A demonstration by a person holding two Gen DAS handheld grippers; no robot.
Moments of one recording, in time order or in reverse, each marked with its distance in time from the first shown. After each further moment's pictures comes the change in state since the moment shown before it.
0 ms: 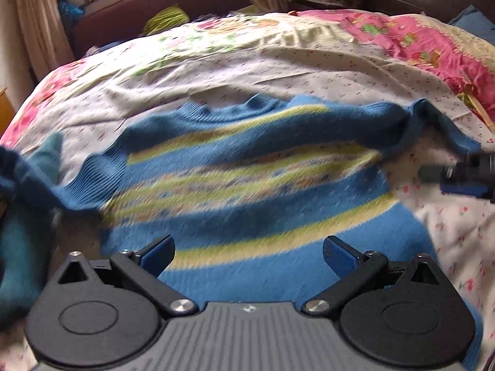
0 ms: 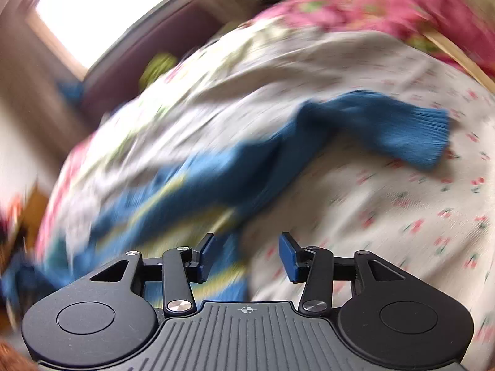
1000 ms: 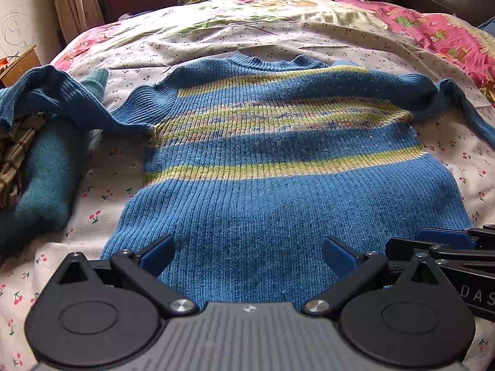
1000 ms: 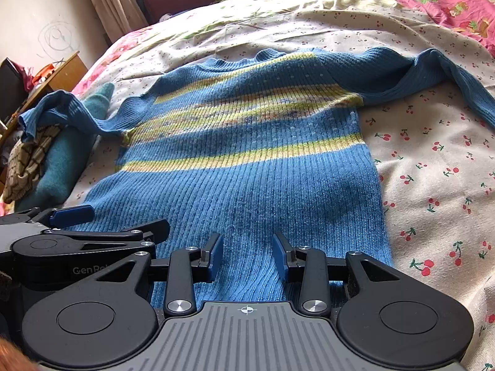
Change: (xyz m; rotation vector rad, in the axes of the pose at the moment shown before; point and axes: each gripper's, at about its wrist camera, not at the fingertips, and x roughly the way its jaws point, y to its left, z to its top) left arm -0.022 0.039 -0.072 -0.116 0.066 0.071; right arm -0.015 0.104 -0.135 -0.458 0.243 0.019
